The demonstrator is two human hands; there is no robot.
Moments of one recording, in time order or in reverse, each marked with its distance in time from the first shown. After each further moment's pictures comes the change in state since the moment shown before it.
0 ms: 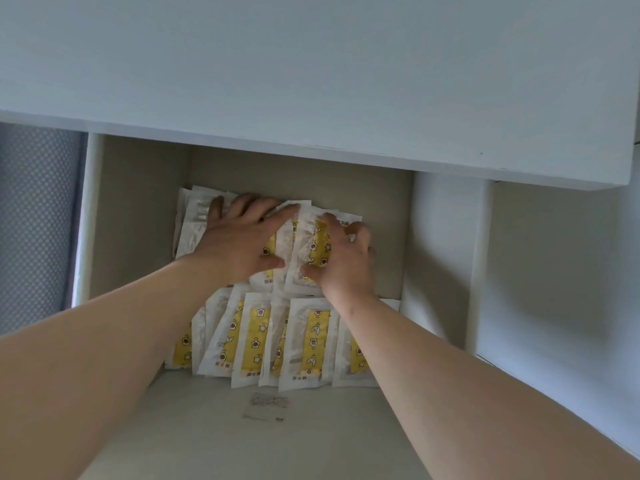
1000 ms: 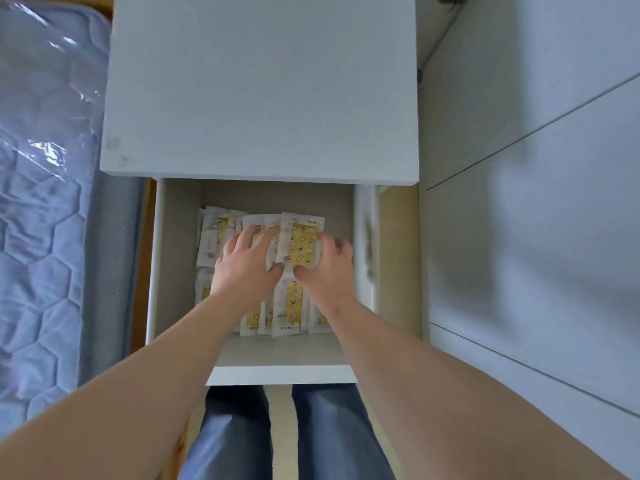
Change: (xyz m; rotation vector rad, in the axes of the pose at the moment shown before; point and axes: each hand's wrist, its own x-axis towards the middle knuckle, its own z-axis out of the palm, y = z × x) left_hand -0.131 0.093 -0.066 -0.382 0.157 -0.247; right_hand -0.124 -0.023 -0.075 0.284 0.063 0.035
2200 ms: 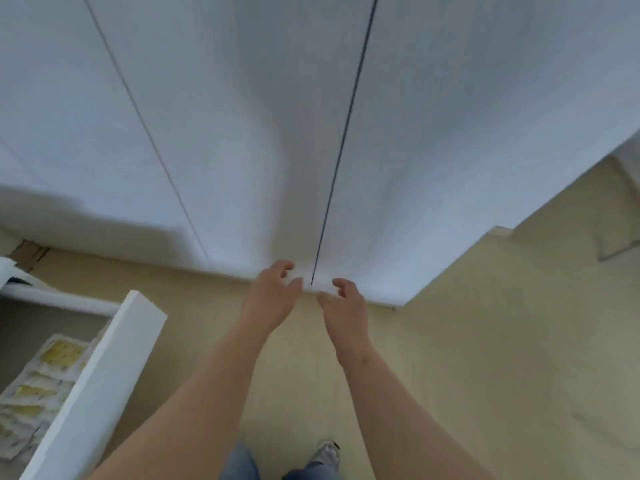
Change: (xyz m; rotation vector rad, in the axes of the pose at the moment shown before) left_hand -0.521 0.059 0.127 0.152 -0.521 0.999; right_hand -0.602 0.153 0.081 1.189 1.220 0.588
